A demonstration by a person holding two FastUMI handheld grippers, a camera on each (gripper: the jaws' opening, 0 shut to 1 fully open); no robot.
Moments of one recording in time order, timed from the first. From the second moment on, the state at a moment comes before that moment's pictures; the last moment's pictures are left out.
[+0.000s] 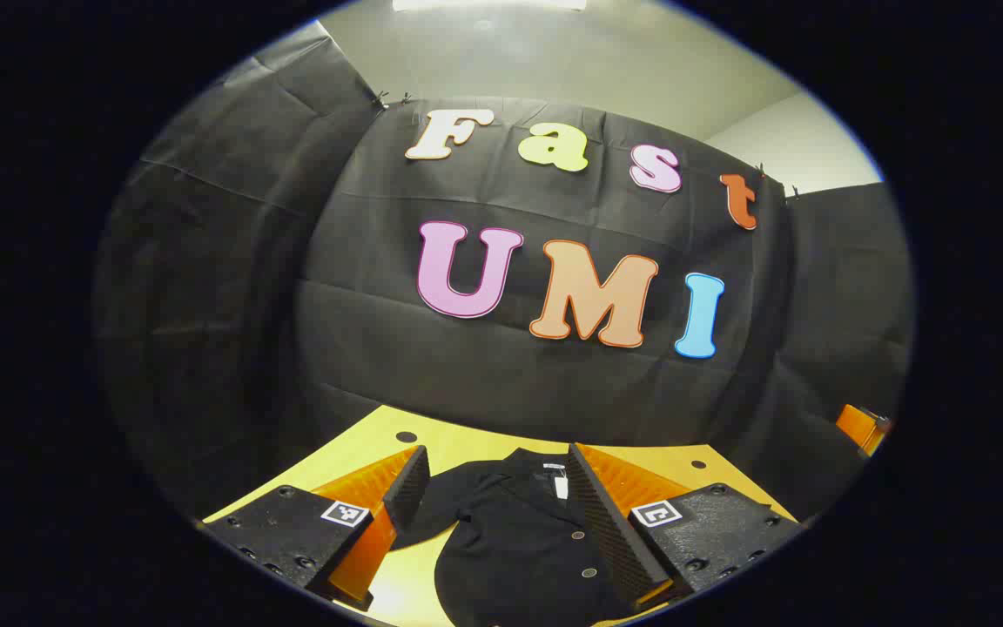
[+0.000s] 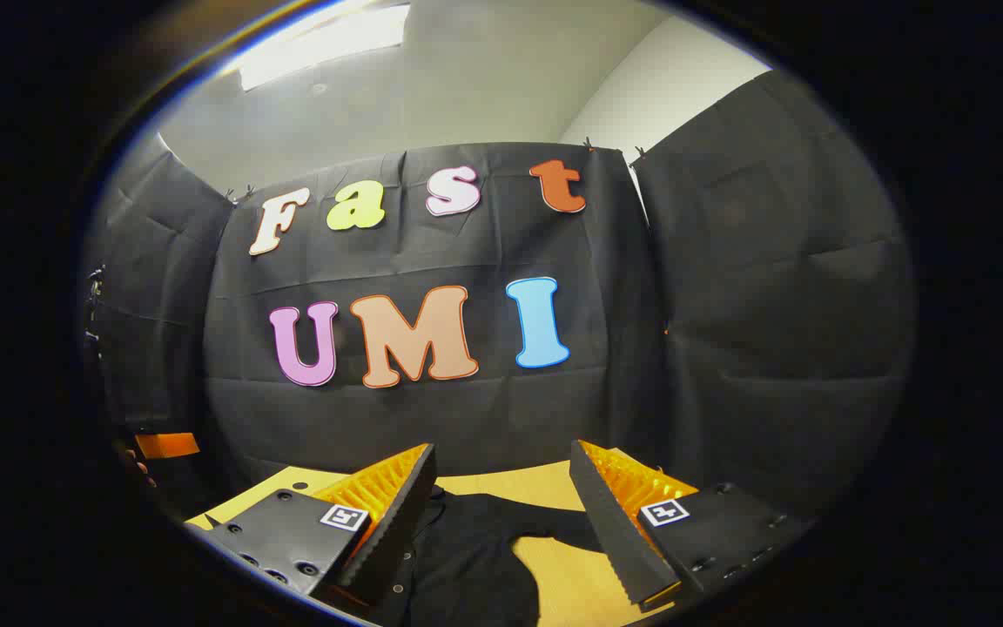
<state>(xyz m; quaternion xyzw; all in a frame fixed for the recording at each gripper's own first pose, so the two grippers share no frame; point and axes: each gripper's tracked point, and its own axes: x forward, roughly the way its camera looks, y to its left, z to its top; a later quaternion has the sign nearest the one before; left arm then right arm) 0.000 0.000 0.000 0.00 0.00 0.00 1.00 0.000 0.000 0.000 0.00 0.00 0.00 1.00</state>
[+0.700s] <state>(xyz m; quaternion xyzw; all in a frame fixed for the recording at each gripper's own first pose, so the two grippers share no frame) -0.012 0.003 -0.003 0.00 0.00 0.01 1.00 -0.005 -0.018 -0.012 0.01 0.02 -0.02 1.00</state>
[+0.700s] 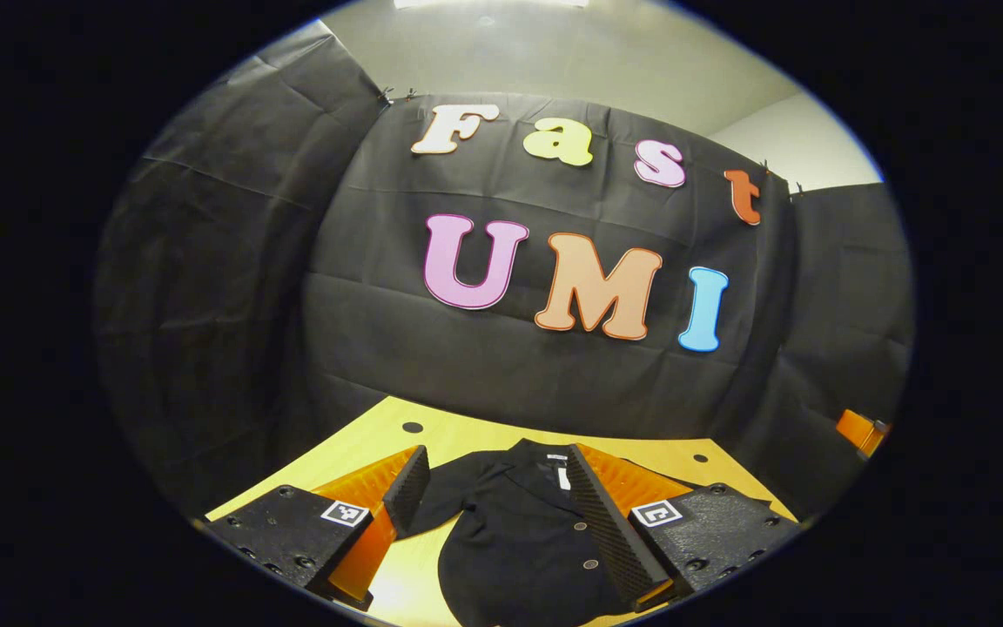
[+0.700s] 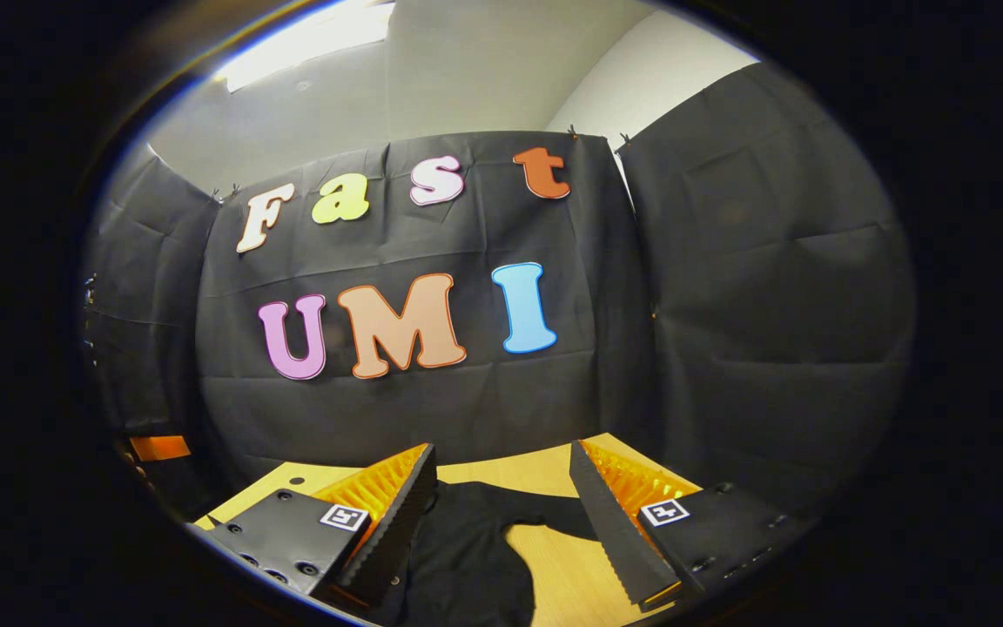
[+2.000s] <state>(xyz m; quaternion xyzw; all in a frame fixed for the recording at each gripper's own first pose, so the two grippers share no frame) 0.006 0.011 -0.017 -0.01 0.02 0.02 1.00 0.017 -0.020 -0.017 0.00 0.03 -0.01 1.00</state>
